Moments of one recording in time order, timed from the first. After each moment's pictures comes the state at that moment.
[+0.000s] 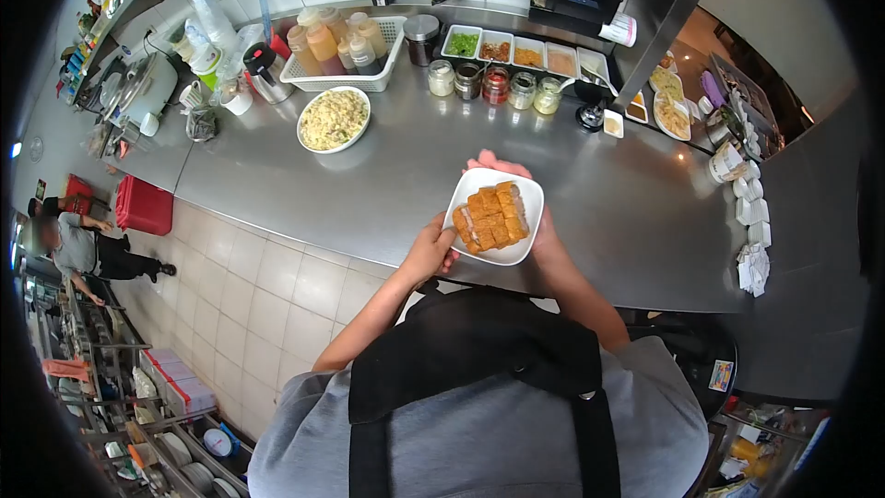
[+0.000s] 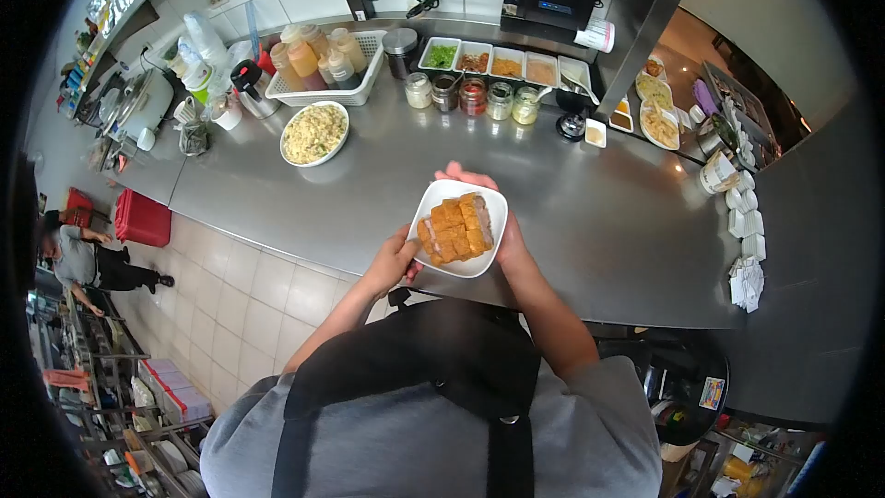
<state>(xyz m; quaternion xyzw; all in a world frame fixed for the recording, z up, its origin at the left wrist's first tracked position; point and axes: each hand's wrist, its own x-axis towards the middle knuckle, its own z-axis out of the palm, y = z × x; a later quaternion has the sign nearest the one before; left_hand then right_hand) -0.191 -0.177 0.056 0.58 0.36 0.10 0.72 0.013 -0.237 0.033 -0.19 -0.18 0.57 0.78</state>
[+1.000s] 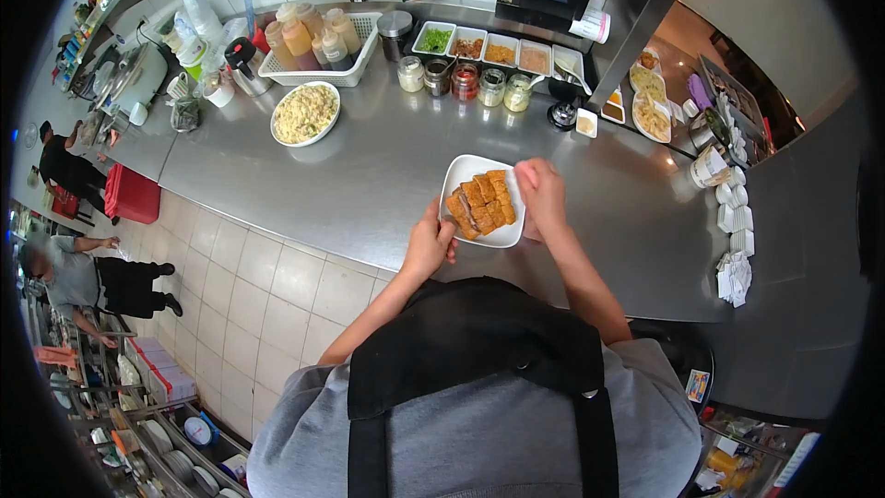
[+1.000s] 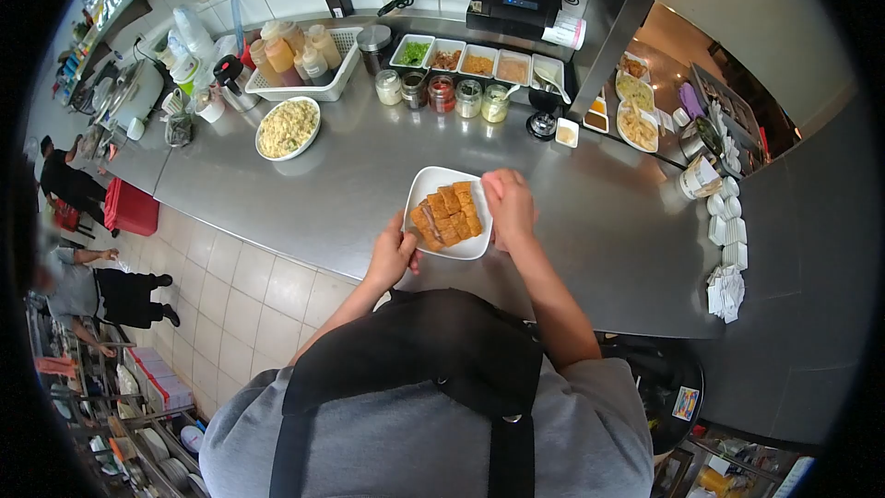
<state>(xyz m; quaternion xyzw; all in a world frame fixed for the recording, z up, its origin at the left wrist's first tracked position) -0.122 -0.228 0.058 0.66 0.38 0.19 0.62 0.109 -0.296 0.044 -0.78 -0.43 0.01 0.46</state>
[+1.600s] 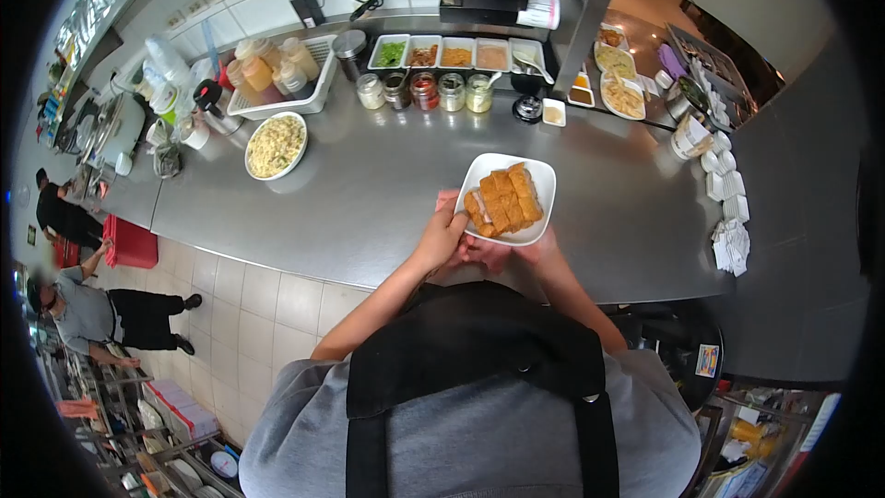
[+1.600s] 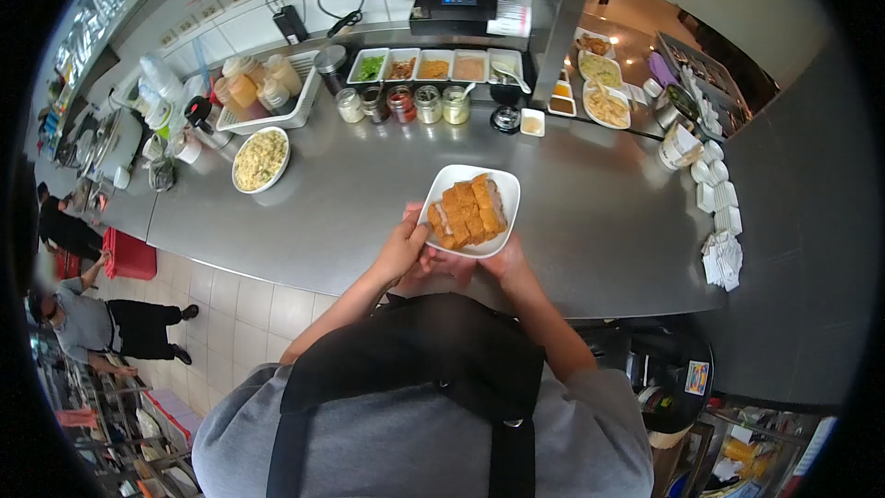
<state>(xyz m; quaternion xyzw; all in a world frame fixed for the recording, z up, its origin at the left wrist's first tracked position) -0.051 -0.235 0.069 0.60 0.28 0.09 0.74 0.103 -0.357 0.005 -0.23 -0.13 0.56 0.78</state>
